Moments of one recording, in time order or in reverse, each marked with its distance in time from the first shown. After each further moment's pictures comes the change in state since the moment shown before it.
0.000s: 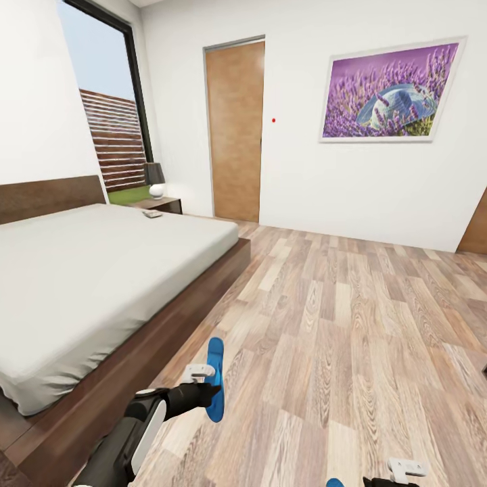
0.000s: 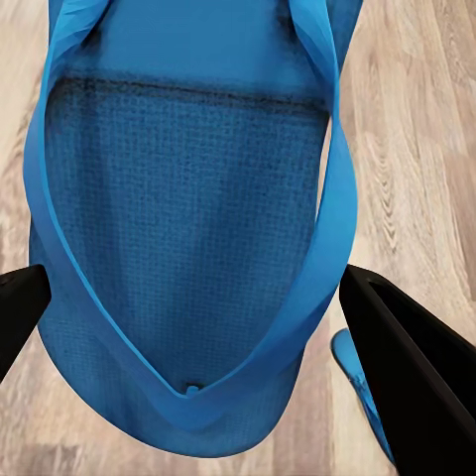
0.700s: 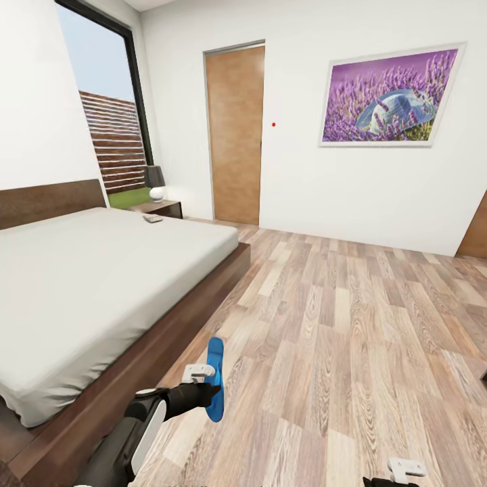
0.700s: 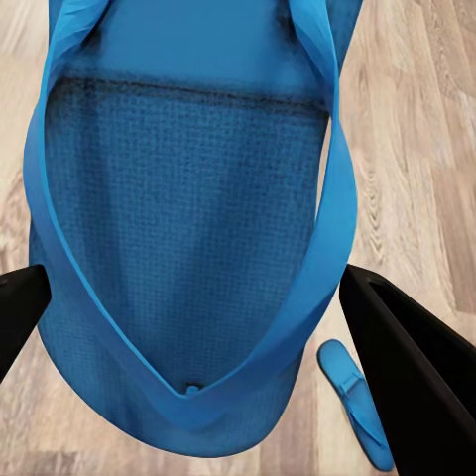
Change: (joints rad) left arm 0.000 0.000 0.000 0.000 0.000 -0.002 0.002; right arm 0.000 0.000 0.000 0.000 0.000 0.000 0.000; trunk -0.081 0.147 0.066
